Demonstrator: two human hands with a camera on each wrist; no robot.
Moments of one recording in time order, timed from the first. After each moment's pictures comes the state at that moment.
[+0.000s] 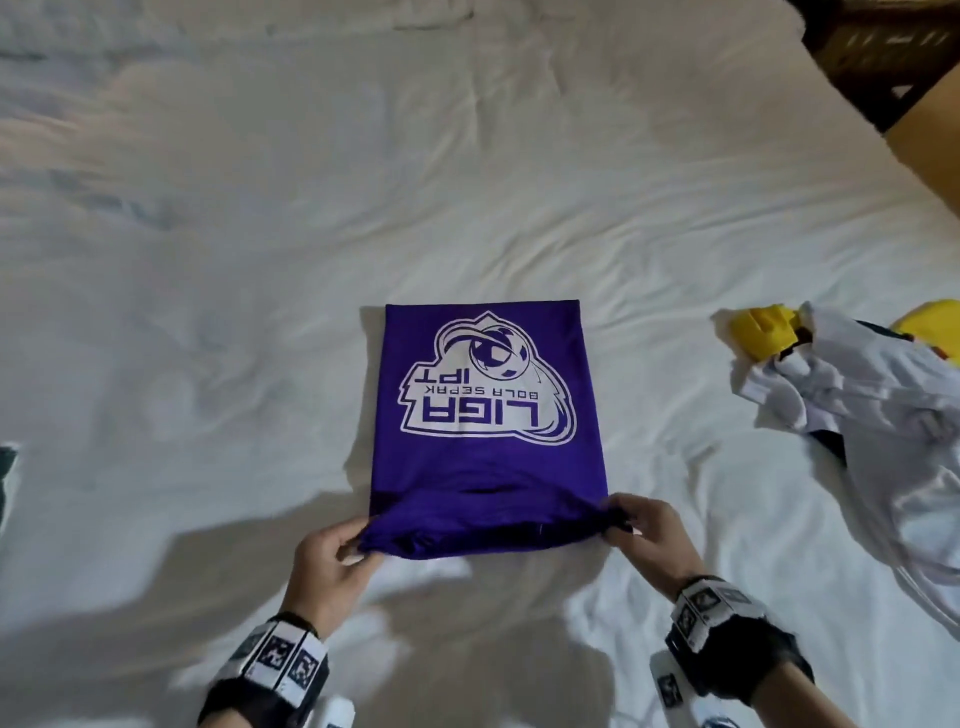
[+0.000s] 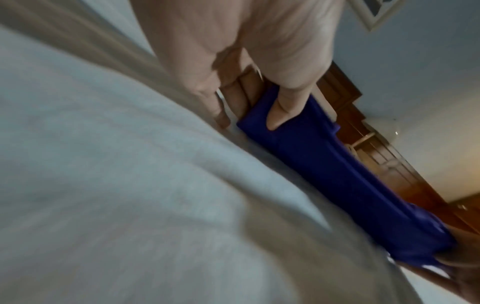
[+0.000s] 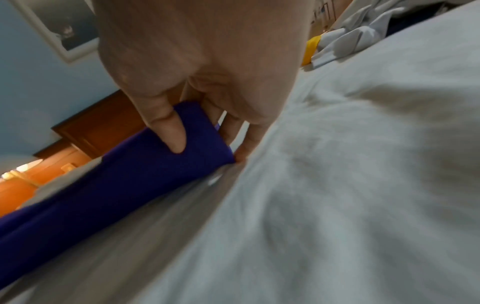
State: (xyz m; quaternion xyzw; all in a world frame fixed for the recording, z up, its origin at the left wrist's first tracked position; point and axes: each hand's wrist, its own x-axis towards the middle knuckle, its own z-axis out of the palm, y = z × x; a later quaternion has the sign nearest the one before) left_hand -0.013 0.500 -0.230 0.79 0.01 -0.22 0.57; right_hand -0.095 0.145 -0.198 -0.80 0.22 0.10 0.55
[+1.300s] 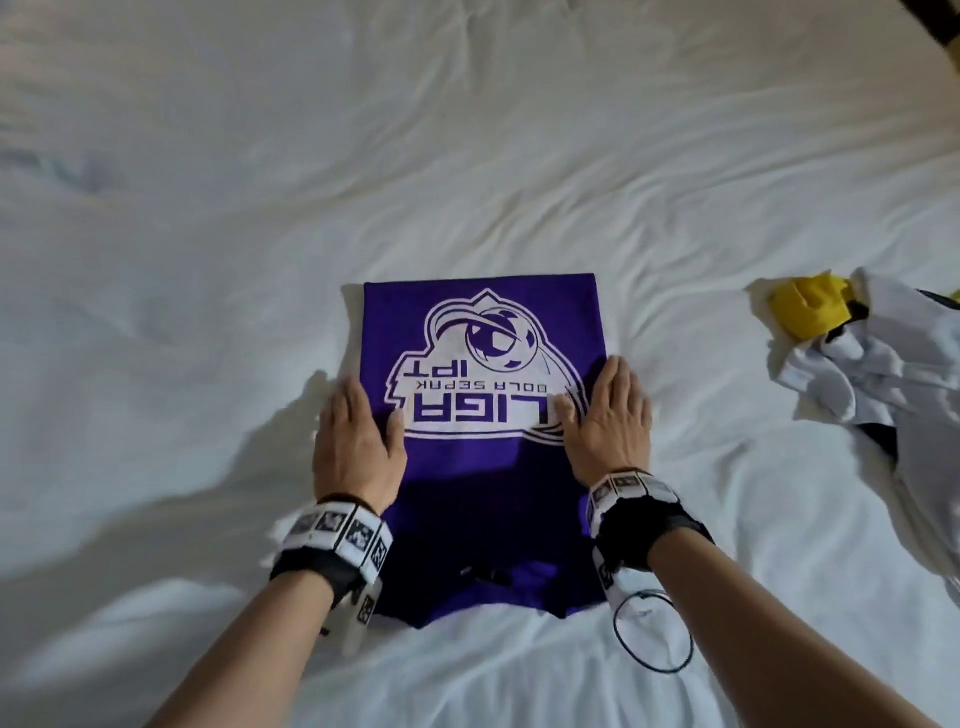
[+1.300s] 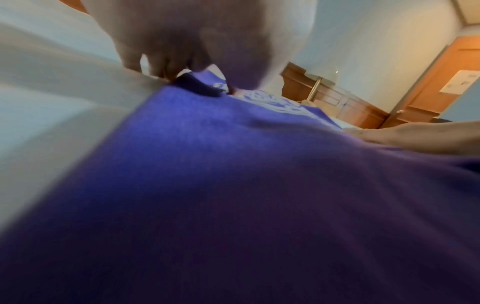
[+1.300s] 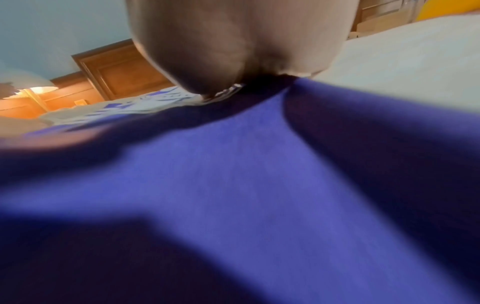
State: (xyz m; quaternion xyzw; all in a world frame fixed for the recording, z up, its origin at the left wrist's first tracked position) left_hand 0.098 0.412 -0.236 0.97 0.00 -0.13 0.20; right_hand 0.034 0.160 -0.254 -0.94 0.28 0.09 0.19
